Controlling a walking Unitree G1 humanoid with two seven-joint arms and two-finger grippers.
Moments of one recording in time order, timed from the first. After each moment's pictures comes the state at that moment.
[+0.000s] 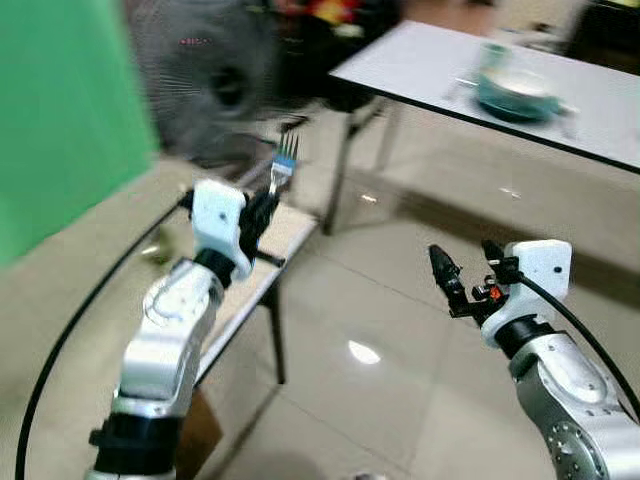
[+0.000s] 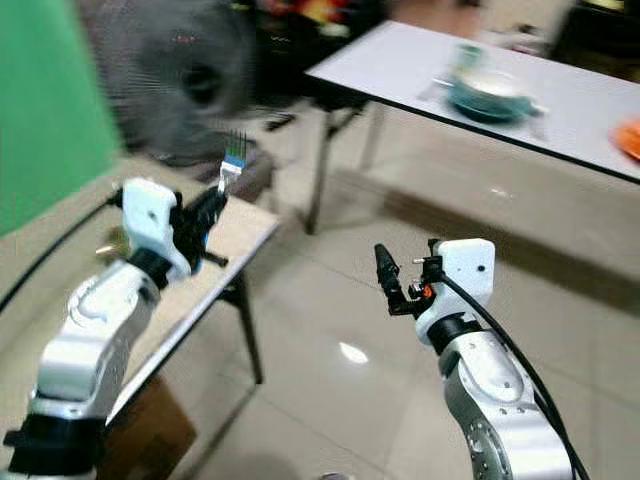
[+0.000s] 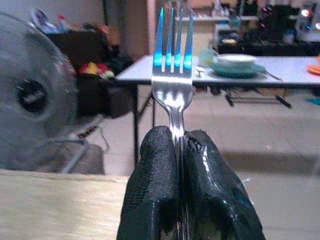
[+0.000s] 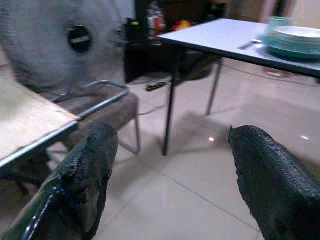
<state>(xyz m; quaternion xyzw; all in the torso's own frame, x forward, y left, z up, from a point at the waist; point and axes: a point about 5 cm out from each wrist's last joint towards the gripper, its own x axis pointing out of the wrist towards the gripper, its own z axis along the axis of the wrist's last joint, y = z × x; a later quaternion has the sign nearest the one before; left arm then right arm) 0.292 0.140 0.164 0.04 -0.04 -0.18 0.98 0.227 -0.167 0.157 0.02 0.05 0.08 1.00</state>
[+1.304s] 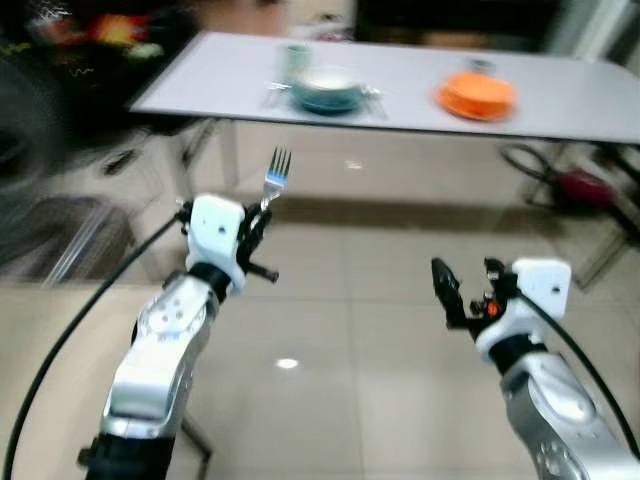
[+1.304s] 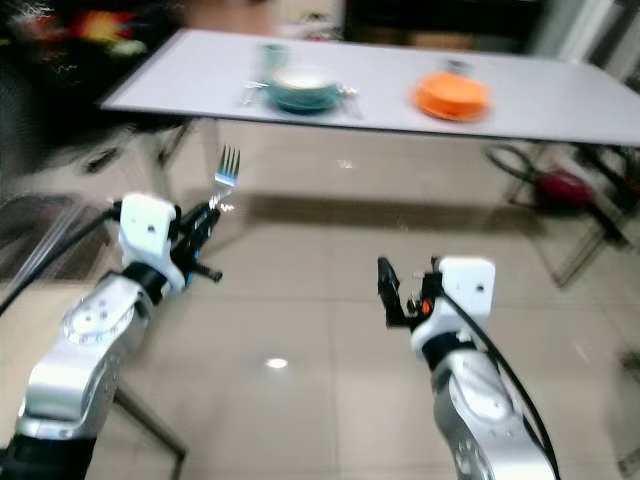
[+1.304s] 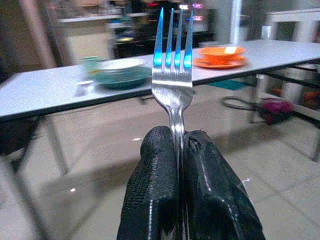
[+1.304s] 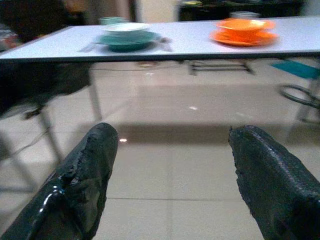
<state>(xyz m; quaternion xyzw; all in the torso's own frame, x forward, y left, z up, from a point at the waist) 0.283 0.135 0.162 0.06 -0.02 -0.18 0.98 0.217 -0.166 0.145 0.04 0.06 0.04 1.00</state>
